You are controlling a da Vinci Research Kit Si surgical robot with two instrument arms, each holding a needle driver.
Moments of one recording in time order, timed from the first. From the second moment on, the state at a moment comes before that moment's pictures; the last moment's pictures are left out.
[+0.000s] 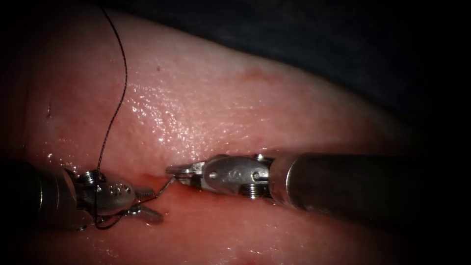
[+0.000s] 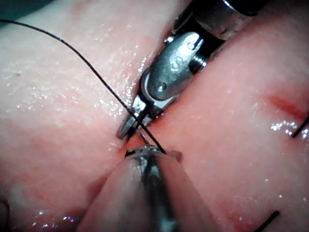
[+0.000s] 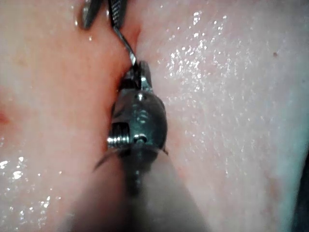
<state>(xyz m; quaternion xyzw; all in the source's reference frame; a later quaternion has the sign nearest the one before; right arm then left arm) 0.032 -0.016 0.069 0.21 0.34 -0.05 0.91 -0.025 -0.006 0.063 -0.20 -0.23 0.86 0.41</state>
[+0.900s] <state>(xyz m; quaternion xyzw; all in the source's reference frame) 0.034 -0.008 0.061 -0.01 0.52 0.06 0.85 -0.025 -0.006 0.064 -0.20 -0.22 0.87 0.41</state>
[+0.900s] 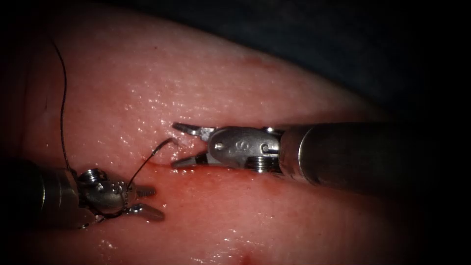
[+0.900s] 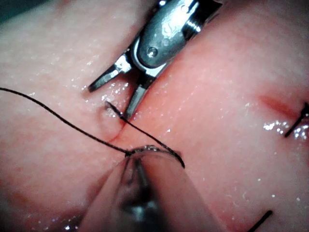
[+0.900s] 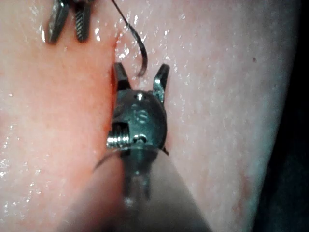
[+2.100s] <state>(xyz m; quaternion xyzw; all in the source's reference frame) 0.037 -0.008 0.060 -0.06 0.44 -0.08 0.89 -0.026 -0.004 0.064 -0.21 -0.18 0.87 0.41</state>
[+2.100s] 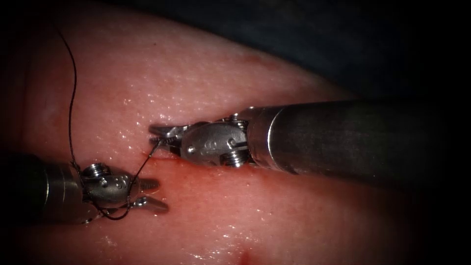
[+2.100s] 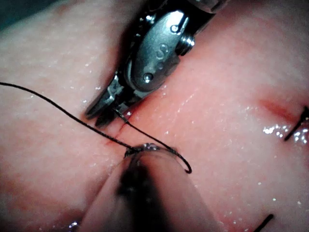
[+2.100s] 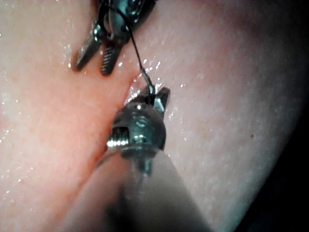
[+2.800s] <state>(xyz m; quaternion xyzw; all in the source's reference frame) 0.037 -0.005 0.059 -0.07 0.50 -0.06 0.86 -0.025 -0.005 0.069 -0.24 -0.19 0.86 0.41</state>
